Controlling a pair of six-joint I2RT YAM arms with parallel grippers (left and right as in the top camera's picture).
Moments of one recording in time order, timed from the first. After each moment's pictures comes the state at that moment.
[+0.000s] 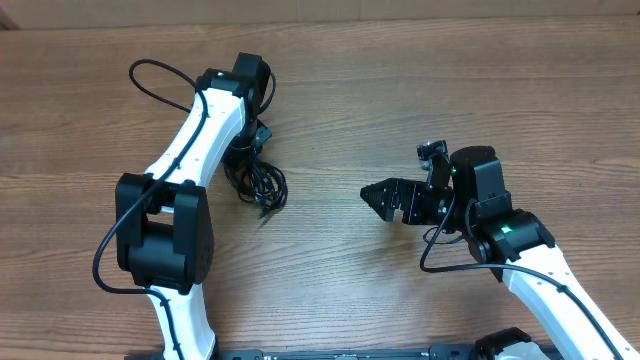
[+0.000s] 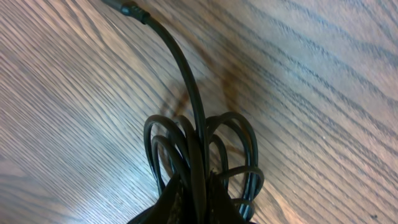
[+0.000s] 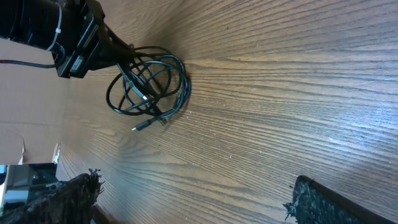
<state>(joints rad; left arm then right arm) -0.23 2.06 1.66 -1.15 -0.16 -1.04 0.31 1.16 0.74 -0.38 -0.54 0.51</state>
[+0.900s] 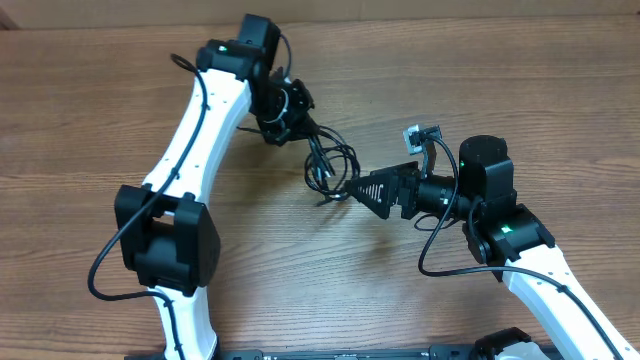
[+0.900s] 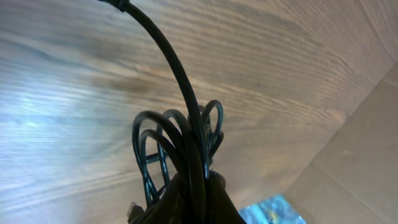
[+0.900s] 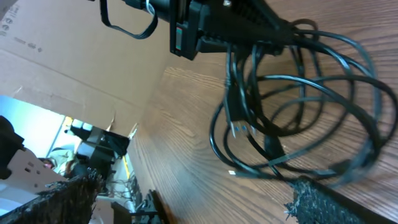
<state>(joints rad) -0.28 2.06 1.91 -1.21 0.57 -0.78 0.31 1.16 0.74 -0.07 -0.84 0.54</state>
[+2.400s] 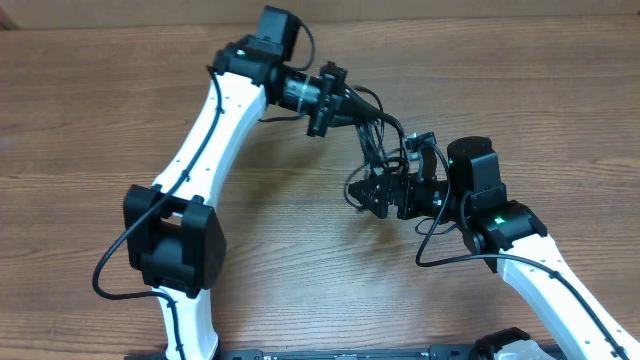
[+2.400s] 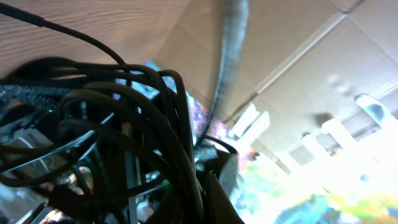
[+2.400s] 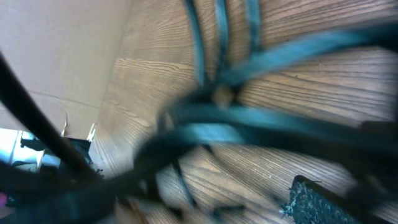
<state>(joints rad) -0.30 2.06 1.91 -1.00 1.37 -1.10 0.31 1.23 0.75 -0.25 -0.70 0.47</state>
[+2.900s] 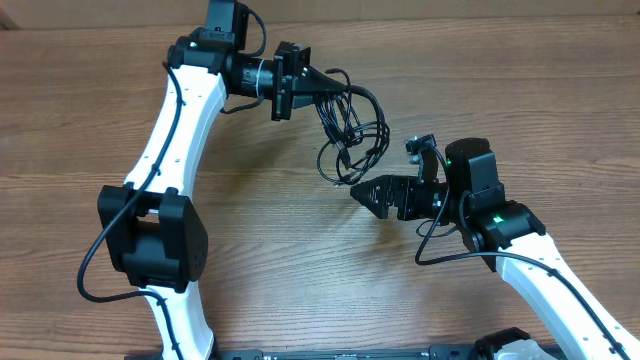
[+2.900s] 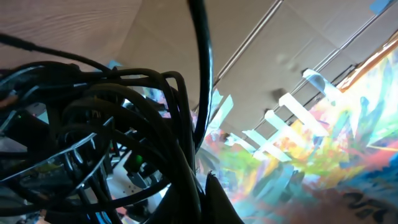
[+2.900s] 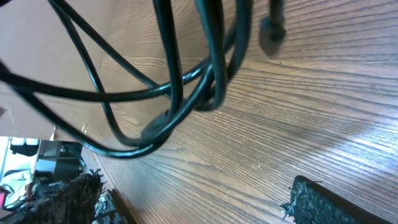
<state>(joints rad) -0.18 2.06 1.91 -0.99 1.52 -1.02 0.31 1.24 0.75 -0.28 -0.67 0.48</state>
